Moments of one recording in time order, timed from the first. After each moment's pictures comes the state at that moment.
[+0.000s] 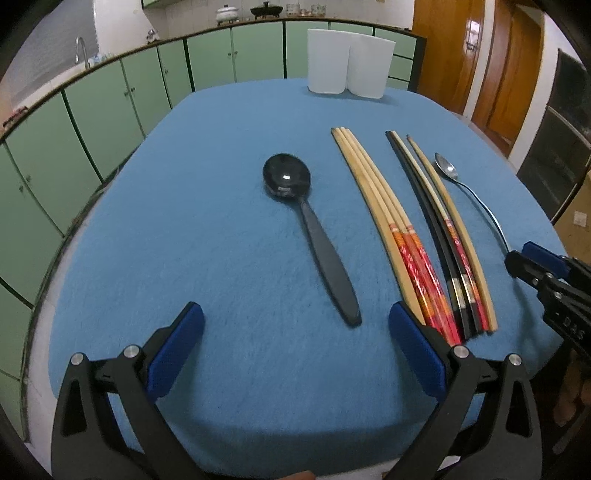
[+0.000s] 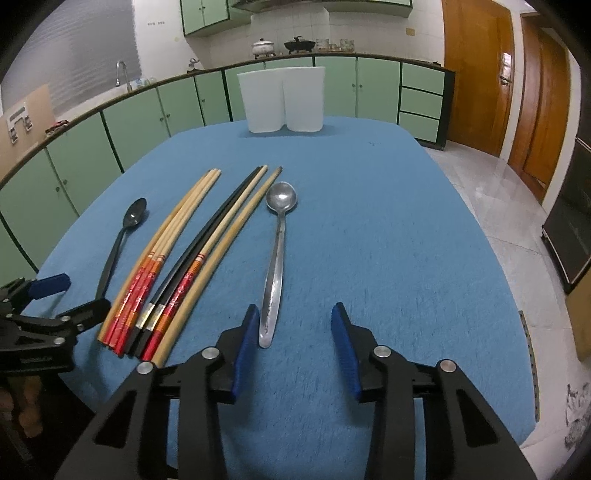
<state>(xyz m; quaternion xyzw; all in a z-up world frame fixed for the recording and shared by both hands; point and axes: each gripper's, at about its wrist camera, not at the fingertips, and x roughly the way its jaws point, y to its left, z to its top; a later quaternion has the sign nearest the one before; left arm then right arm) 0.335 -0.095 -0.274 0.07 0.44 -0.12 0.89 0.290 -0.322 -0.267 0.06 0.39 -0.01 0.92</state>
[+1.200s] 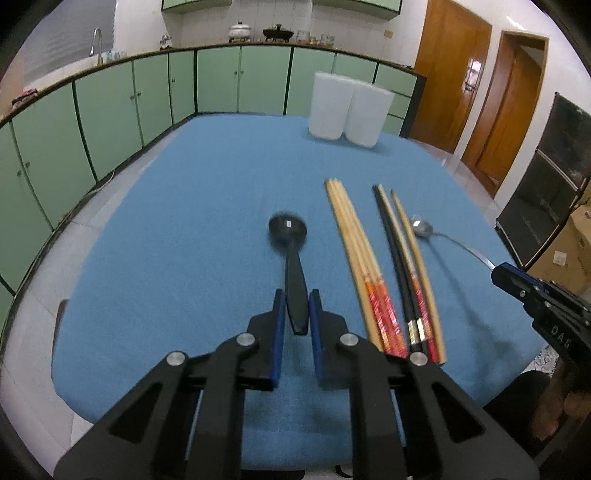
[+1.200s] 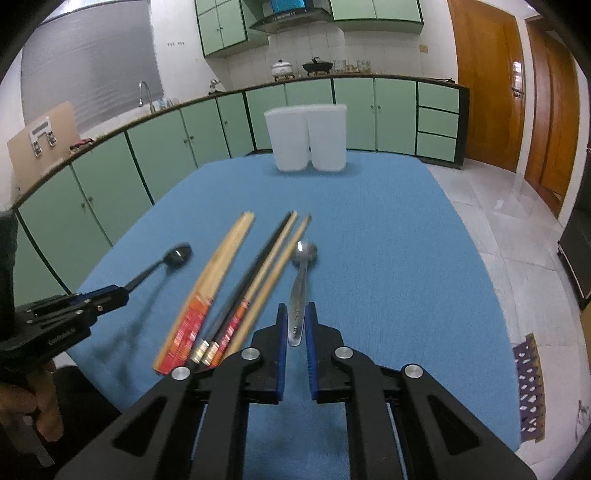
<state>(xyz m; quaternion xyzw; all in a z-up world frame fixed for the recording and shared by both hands) 0.327 -0.077 -0.224 0.00 0.40 -0.14 0.91 0.282 -0.320 -0.216 0.08 0.35 0.03 0.93</state>
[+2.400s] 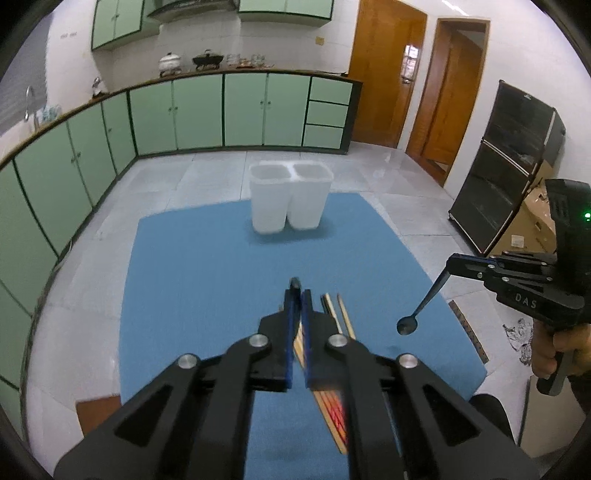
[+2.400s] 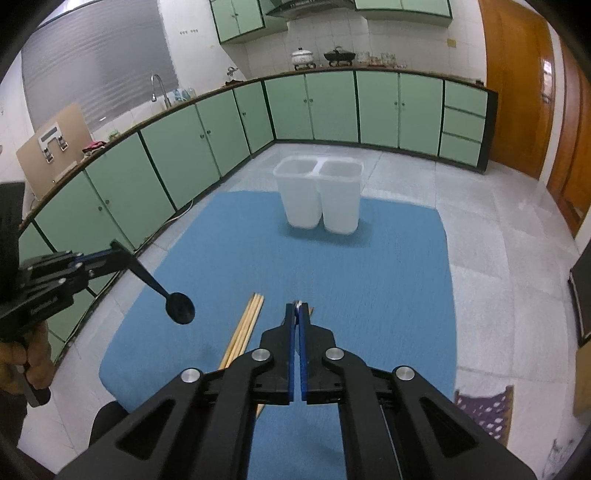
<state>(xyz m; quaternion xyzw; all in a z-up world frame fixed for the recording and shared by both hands) 0.424 -0.112 -0.082 0.06 0.37 -0.26 0.89 0.375 -0.357 -0.091 0.06 0.39 0.08 0.92</state>
